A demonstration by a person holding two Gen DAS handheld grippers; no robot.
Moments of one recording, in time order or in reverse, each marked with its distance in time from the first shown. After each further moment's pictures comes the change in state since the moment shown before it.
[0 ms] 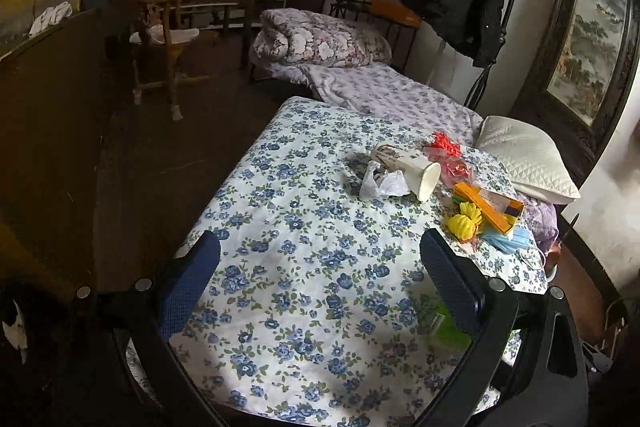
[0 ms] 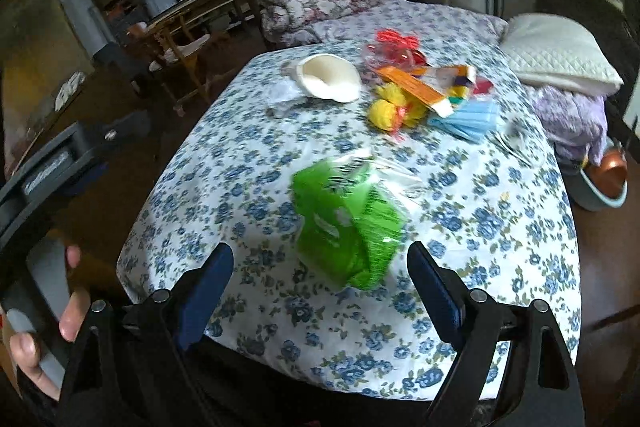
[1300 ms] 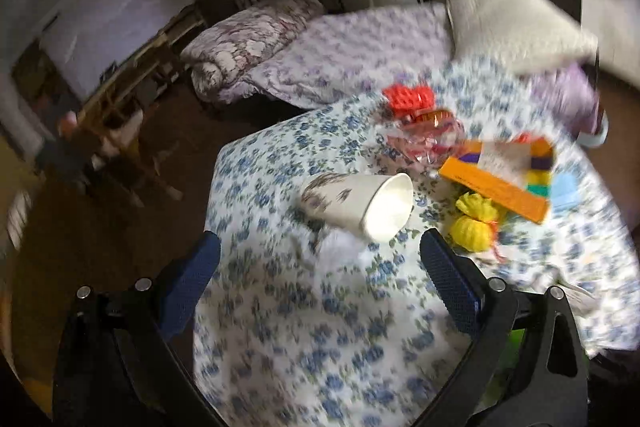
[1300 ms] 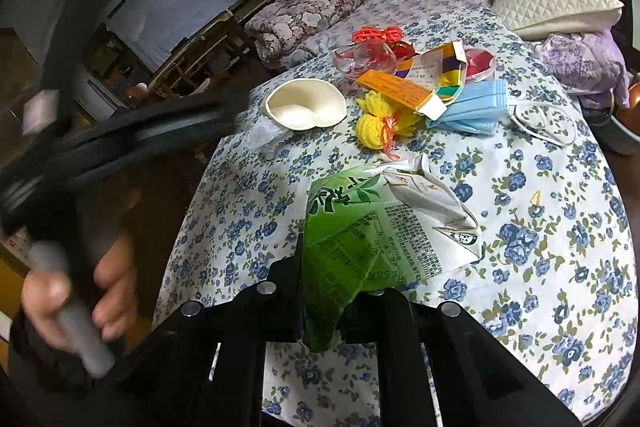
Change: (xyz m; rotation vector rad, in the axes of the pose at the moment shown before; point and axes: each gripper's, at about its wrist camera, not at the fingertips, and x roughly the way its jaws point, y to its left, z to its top) left arm 0.110 -0.138 0.048 0.641 0.148 0.134; right arm 0.033 -0.032 0.022 0.184 -0.037 0.179
